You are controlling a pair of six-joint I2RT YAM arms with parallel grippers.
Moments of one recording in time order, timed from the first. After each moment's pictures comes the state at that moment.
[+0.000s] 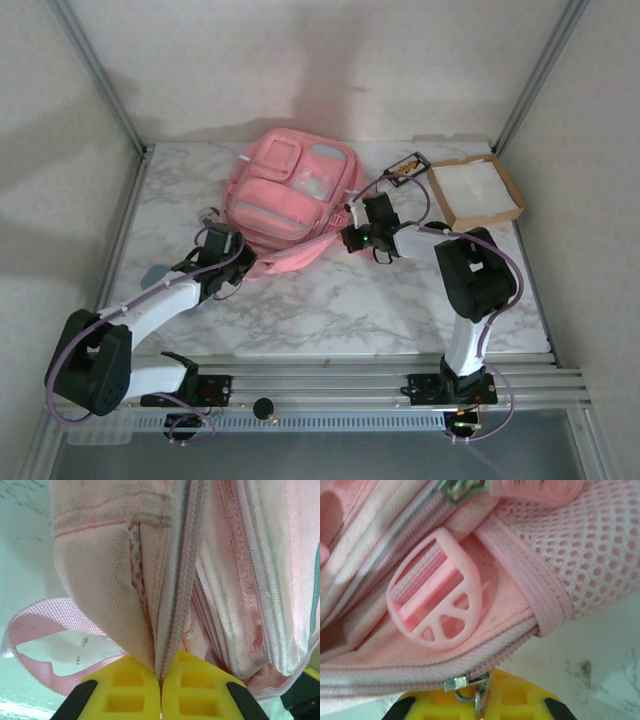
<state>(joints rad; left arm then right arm) -0.35 1.26 0.62 -0.18 -0.02 -1.20 0.47 1.84 1.02 -0.01 -0.26 0.10</state>
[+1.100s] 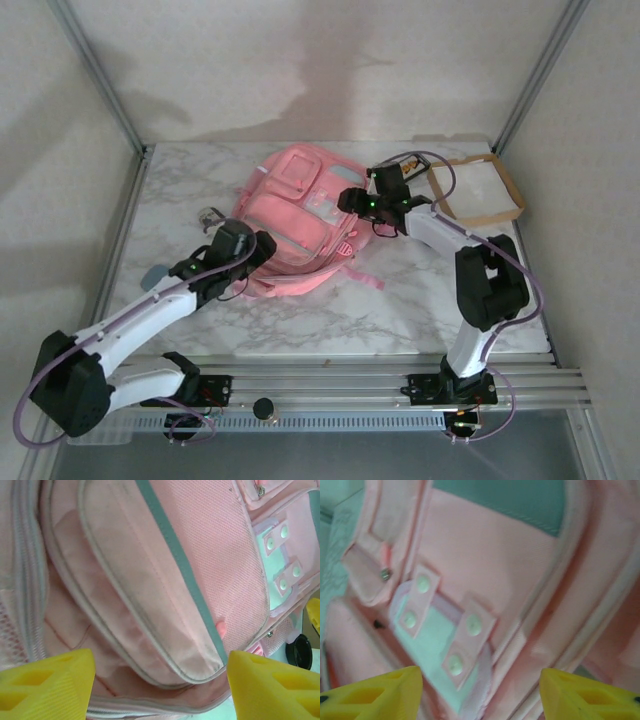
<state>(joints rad) -0.54 1.16 0.75 -0.35 -0.17 -1.09 0.43 1.78 1.25 -0.22 -0.23 0.61</state>
